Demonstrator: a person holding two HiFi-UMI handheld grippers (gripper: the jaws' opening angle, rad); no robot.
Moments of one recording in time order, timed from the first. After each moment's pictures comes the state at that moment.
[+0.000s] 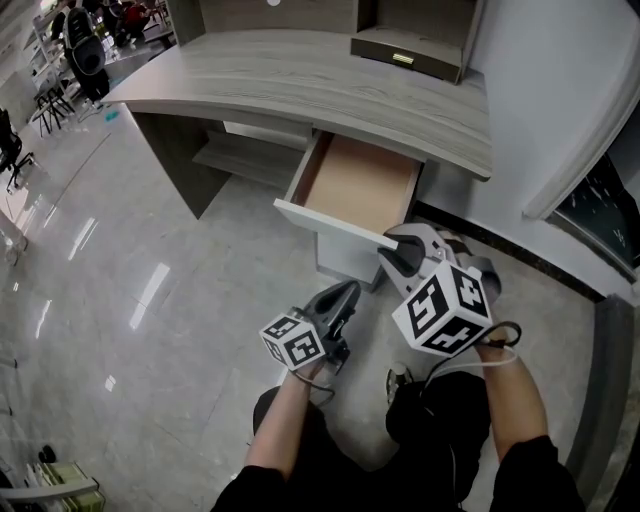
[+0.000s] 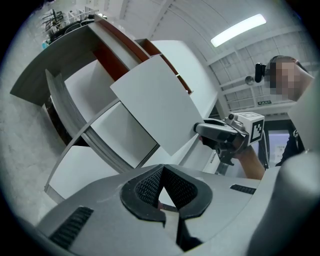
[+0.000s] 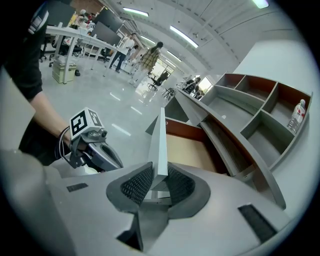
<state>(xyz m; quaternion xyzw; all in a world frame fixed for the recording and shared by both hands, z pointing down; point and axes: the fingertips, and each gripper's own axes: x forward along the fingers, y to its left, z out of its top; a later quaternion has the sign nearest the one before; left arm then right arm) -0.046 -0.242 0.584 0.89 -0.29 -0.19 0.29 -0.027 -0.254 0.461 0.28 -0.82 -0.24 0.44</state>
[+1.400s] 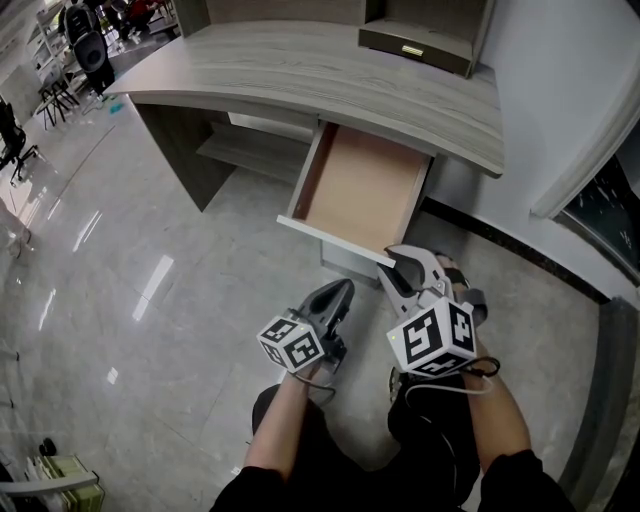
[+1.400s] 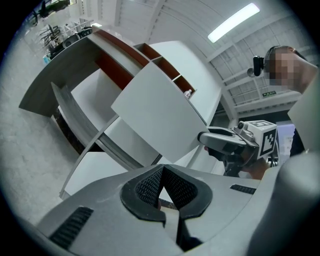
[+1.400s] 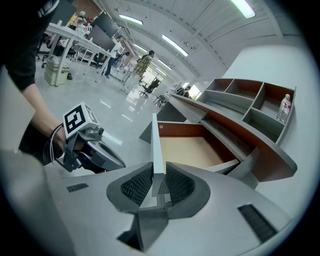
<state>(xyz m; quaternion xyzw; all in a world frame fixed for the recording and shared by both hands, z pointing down) -0.067 -0.245 0.601 0.88 -0.35 -0.18 0.27 -0.030 -0.243 0.497 0.33 -0.83 -0.25 0.38</state>
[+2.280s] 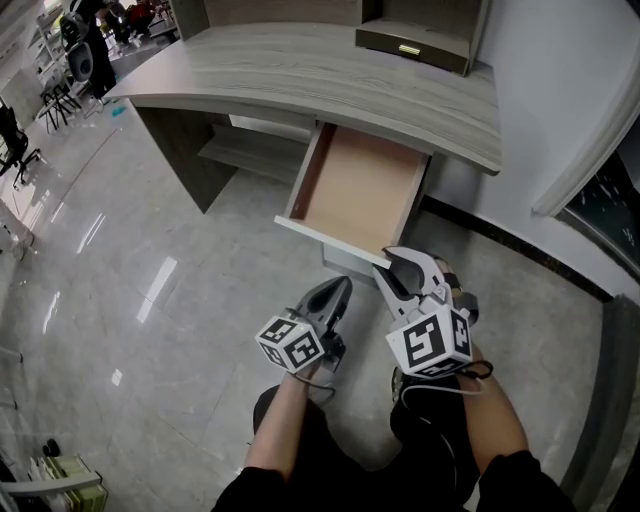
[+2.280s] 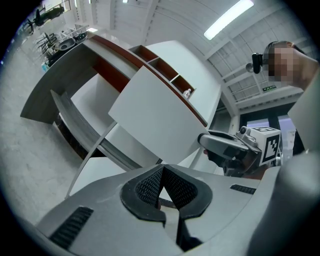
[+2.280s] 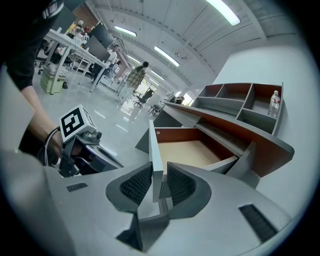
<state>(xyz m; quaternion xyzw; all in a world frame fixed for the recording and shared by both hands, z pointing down) -0.071 -0.248 0.596 0.88 -0.37 -0.16 0.25 -0.030 -0.241 0.497 0.35 -0.85 -0.25 0.31</state>
